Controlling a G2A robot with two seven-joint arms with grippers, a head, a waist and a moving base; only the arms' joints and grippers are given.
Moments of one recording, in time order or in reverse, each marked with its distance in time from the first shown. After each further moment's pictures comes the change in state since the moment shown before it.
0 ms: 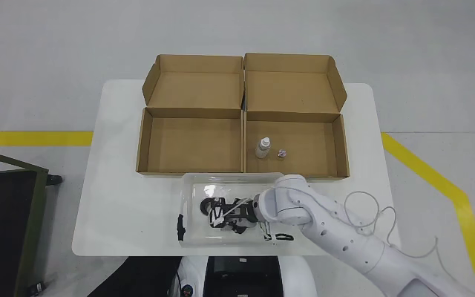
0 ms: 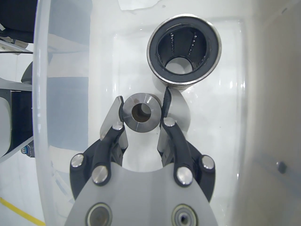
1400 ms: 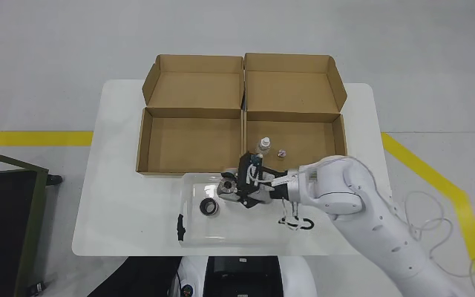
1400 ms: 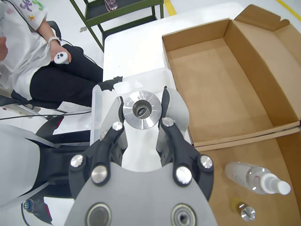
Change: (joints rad) left arm 0.000 0.000 0.000 0.000 0.000 0.000 0.000; right arm -0.097 0.087 0.347 -0.249 0.252 0.032 -0.140
